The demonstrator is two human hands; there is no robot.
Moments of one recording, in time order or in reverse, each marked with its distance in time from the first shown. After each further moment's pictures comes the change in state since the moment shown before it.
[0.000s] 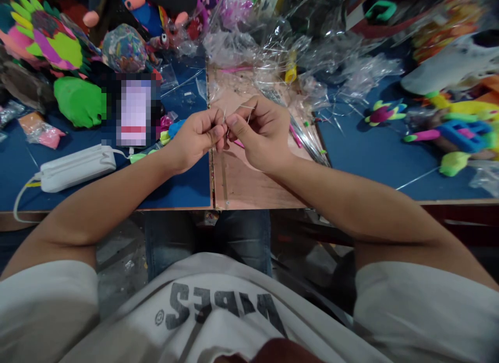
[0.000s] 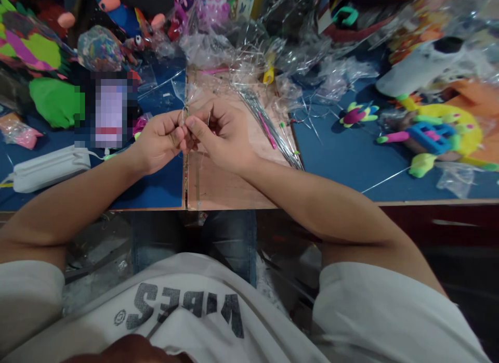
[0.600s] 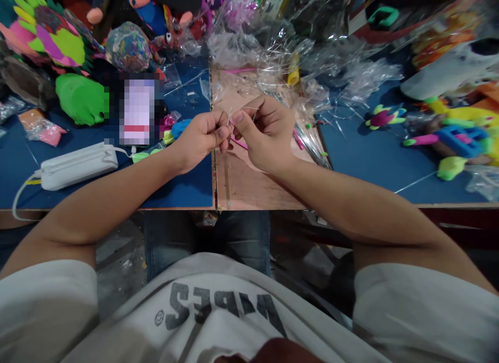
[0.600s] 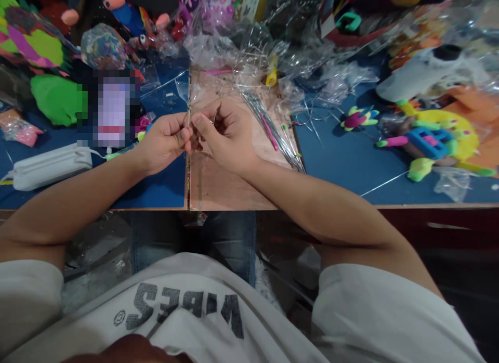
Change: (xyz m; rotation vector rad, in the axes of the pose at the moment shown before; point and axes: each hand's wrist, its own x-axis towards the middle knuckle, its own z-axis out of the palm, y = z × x) left_hand -0.001 -0.003 -0.001 0.000 -0.005 -0.014; right_hand 0.001 0.007 -0.001 0.005 0.009 -0.013
